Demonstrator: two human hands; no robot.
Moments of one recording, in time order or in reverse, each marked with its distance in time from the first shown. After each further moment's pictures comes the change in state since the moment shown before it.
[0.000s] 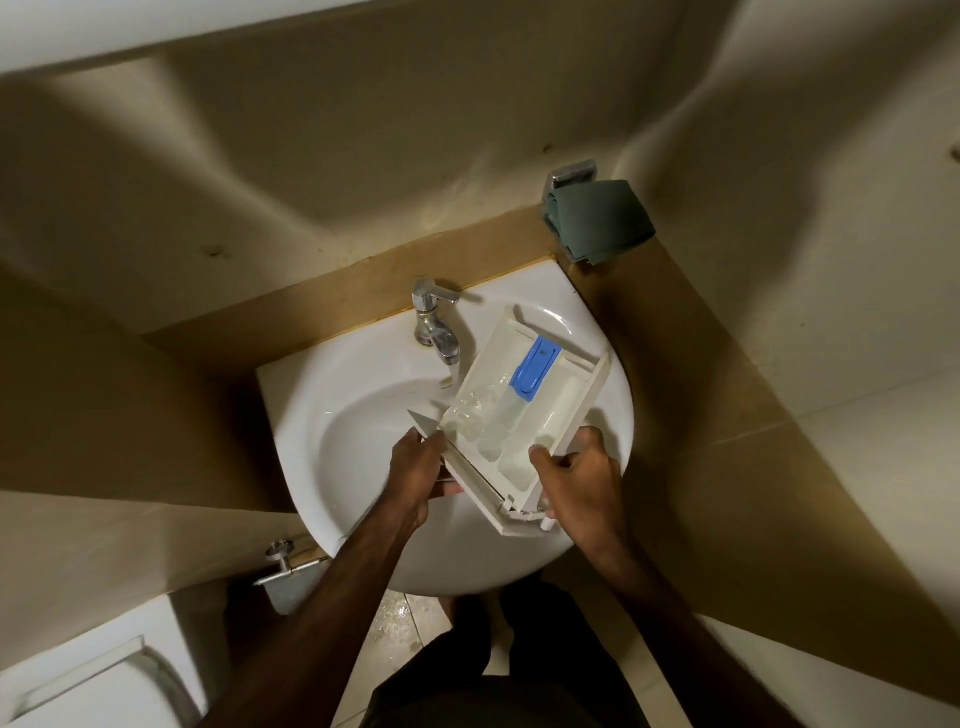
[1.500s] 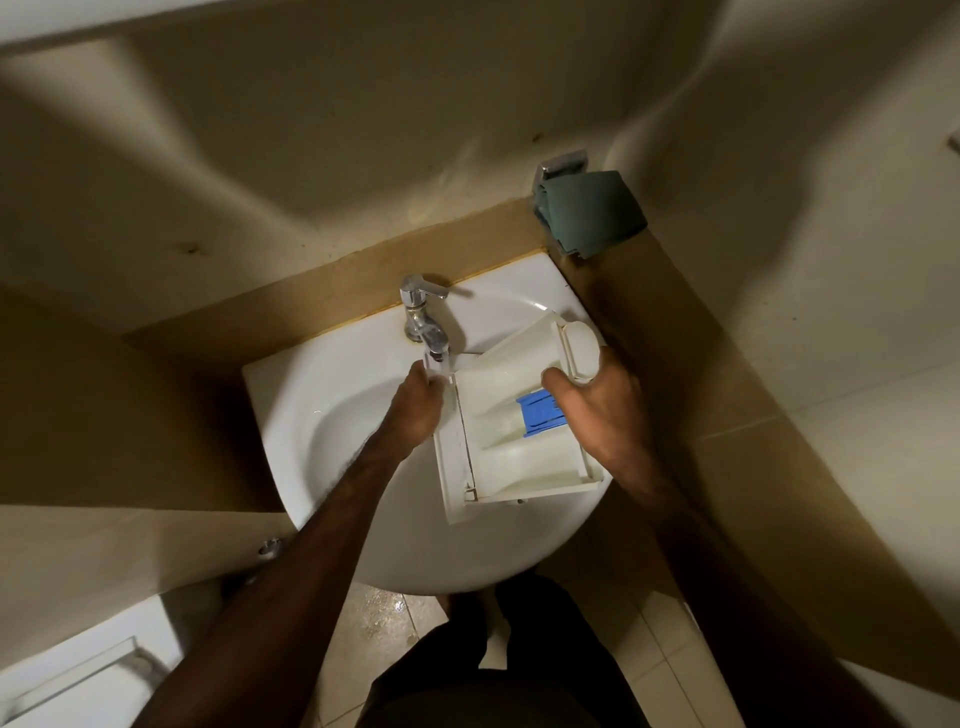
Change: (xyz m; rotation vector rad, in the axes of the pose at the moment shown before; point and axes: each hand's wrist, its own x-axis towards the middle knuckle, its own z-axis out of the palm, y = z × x) left_hand 0.065 0.045 0.014 0.651 -0.011 0.332; right_hand 0.041 -0.068 -0.038 -0.214 0.094 -0.124
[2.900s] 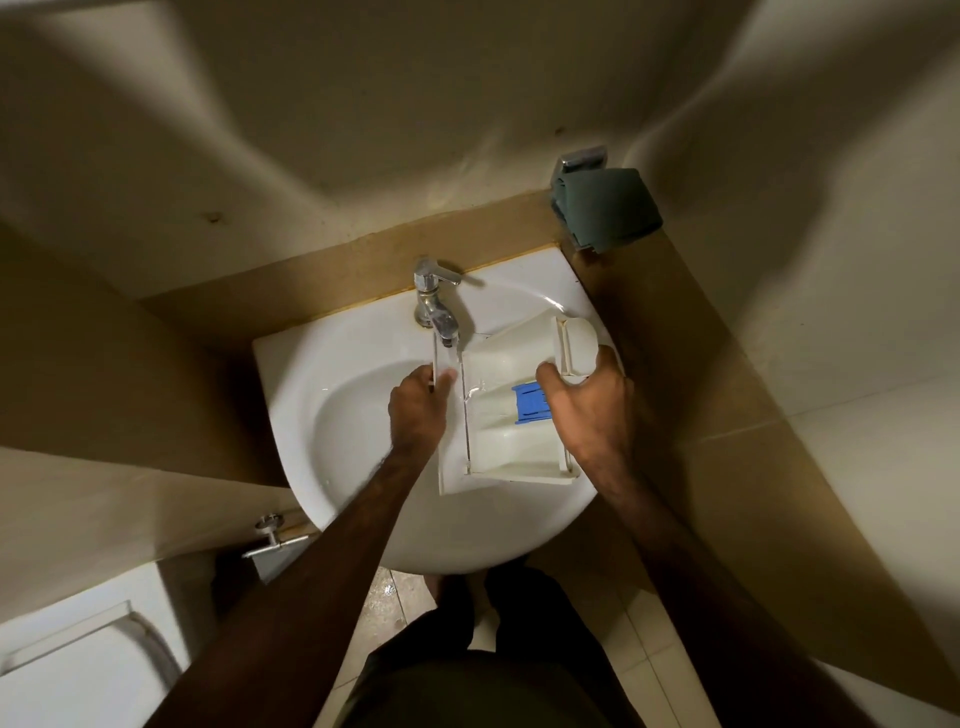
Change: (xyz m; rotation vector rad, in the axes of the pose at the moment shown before) left_hand -0.018 -0.026 0.021 -0.010 0.301 0.113; right_hand -0.011 0.000 0.021 0.017 0.183 -0.063
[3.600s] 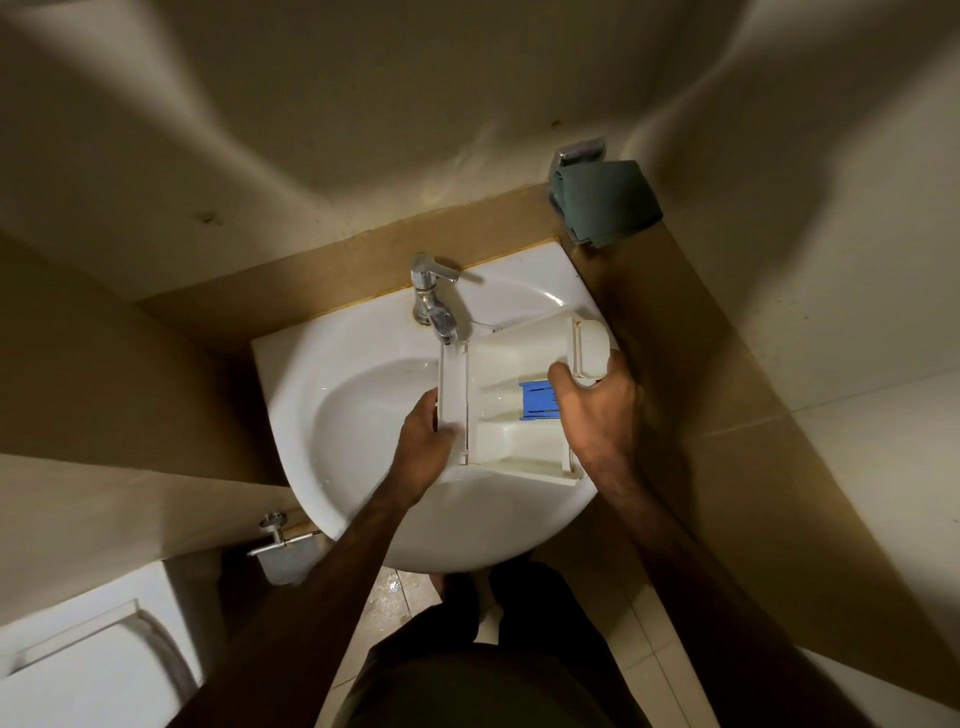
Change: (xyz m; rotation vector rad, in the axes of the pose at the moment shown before) left_hand -0.039 -0.015 -0.001 -0.232 -0.267 -0.142; right_hand 0.000 0.012 0.002 0.100 0.062 0.064
